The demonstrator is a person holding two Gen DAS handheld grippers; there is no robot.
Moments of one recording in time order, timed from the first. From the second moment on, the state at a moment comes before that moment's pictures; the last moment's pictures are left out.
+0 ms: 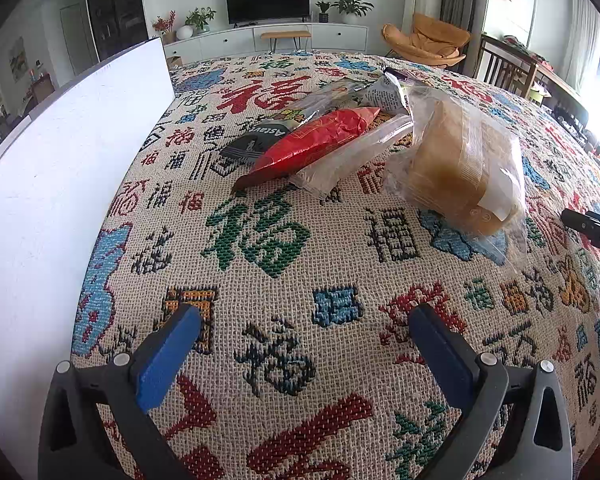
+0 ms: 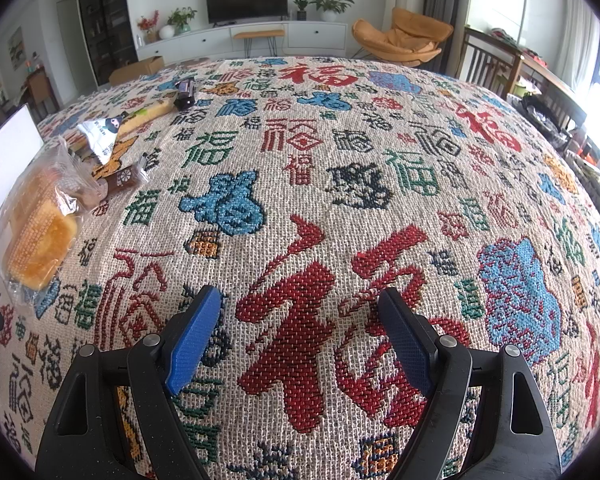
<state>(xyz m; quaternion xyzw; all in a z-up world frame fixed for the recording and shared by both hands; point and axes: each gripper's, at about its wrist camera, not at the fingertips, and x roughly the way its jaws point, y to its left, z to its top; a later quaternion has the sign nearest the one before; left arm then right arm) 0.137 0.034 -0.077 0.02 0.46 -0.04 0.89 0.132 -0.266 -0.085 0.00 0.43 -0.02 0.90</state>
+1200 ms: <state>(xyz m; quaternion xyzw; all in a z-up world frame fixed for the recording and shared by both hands) 0.137 0.034 -0.078 0.02 0.46 -0.04 0.89 0.145 -0.106 -0.044 -0.30 0.35 0.07 0.89</state>
